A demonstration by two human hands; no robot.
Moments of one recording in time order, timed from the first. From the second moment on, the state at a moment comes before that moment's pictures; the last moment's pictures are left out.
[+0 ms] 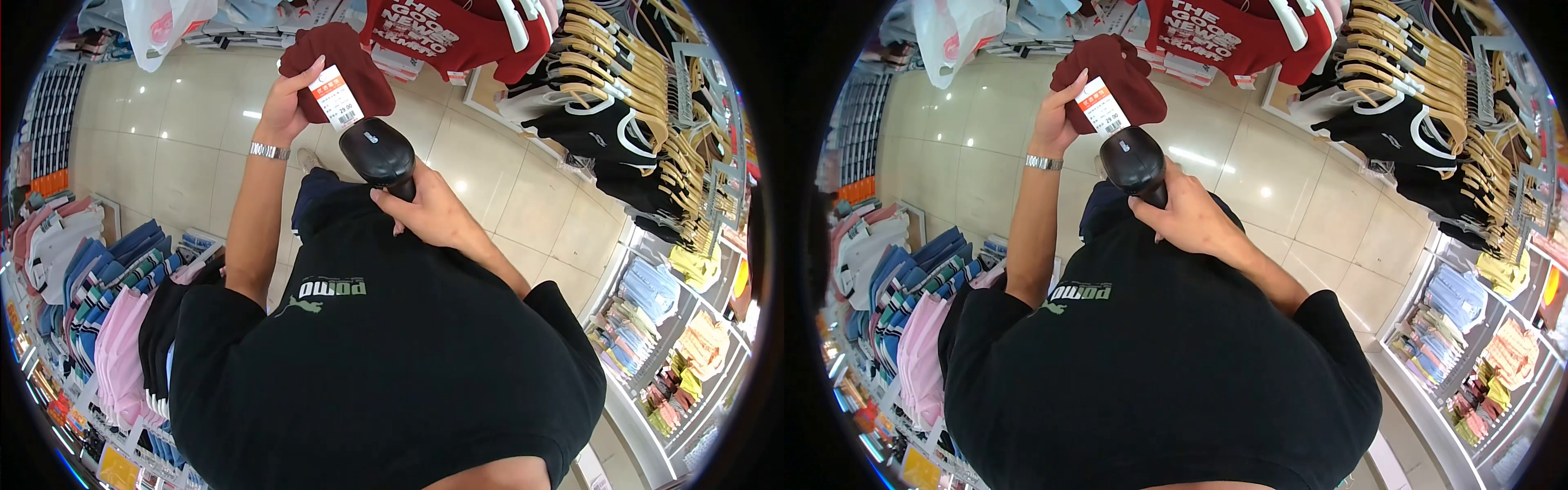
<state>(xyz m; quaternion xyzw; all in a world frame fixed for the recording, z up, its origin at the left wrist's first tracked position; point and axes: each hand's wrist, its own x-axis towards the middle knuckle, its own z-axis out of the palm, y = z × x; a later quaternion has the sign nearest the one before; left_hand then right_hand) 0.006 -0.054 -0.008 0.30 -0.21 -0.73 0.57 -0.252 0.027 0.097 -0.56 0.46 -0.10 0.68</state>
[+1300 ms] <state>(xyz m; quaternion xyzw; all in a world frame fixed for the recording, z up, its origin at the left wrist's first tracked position) 0.108 0.019 0.148 0.44 -0.66 -0.43 0.43 -0.140 -0.099 0.046 -0.38 0.02 -0.31 0.87</state>
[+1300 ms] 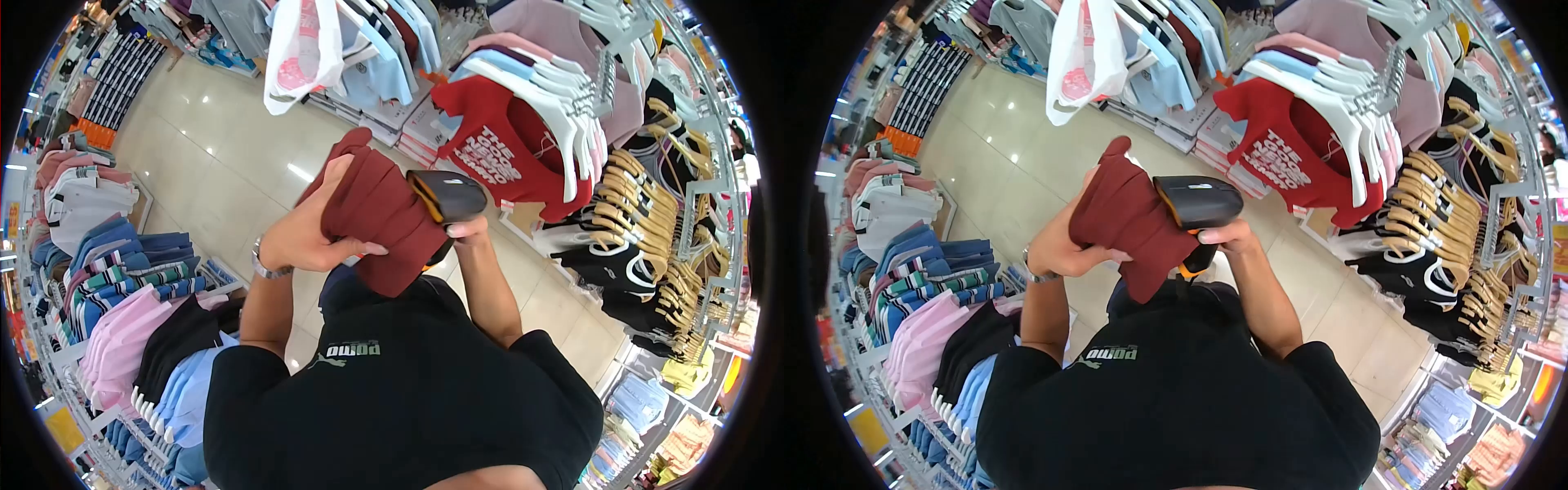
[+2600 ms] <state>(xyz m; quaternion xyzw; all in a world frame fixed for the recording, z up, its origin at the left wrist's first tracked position) 0.321 -0.143 0.064 0.43 -0.30 -0.72 0.46 0.099 -0.215 0.035 -0.21 0.30 -0.33 0.87</state>
